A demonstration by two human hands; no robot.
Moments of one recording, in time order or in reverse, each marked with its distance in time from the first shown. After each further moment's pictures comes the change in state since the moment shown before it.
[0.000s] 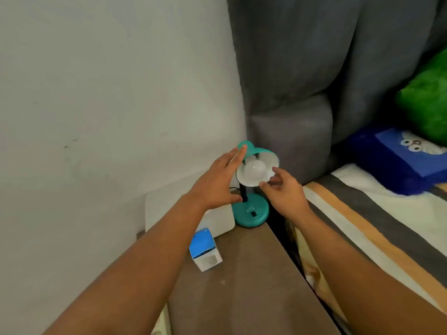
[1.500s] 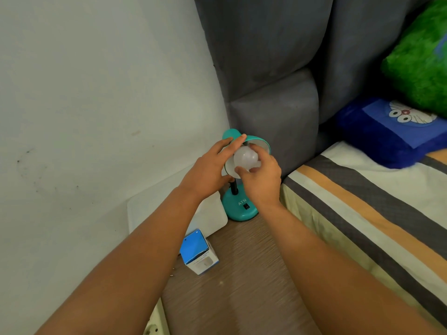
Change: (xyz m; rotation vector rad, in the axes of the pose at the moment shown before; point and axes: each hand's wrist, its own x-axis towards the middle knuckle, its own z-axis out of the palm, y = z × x) left_hand 0.043 -0.016 0.022 -0.002 0.079 0.149; right_hand 0.021 -0.010 0.047 0.214 0.359 -0.051
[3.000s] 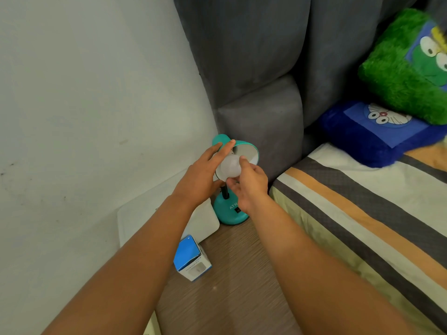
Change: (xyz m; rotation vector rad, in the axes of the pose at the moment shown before) left_hand 0.000 0.010 0.003 -0.017 0.006 -0.026; right_hand 0.005 -0.017 0.001 0.741 -0.010 0.773
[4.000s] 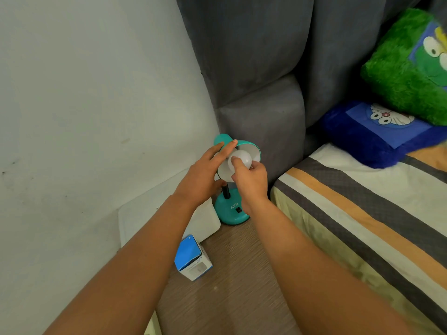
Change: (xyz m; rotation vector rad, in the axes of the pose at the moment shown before) left_hand 0.001 -0.005 0.005 -0.015 0.002 0.006; right_hand 0.007 0.008 0.000 -0.297 0.013 -0.247
